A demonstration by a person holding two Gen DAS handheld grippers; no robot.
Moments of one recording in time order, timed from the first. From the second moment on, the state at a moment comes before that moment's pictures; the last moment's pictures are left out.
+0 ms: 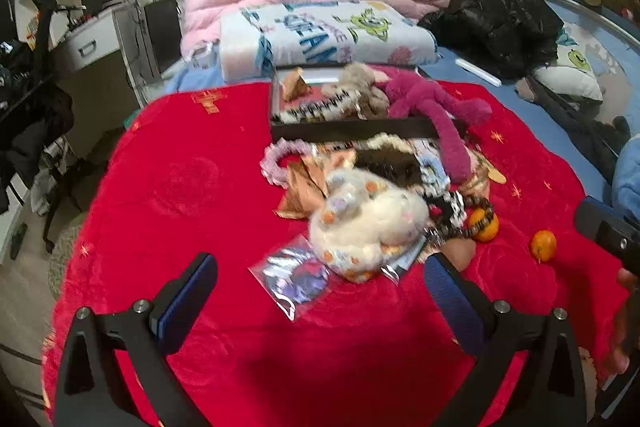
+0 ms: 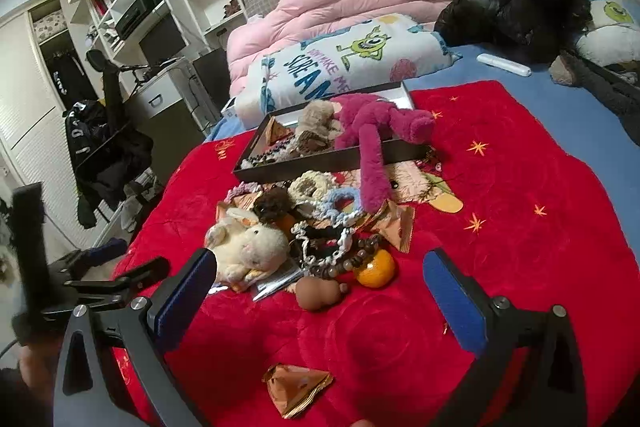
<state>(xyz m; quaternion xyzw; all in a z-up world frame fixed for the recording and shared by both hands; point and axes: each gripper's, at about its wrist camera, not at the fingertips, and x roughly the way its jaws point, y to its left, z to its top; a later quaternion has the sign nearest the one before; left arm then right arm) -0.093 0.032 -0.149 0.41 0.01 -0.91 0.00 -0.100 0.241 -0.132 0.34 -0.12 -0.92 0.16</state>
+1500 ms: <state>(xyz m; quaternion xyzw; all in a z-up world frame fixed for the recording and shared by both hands) -0.120 0.028 -0.184 0.45 0.04 -0.89 0.02 -0.179 0.225 -0.207 0.43 -0.12 -0.88 0.16</state>
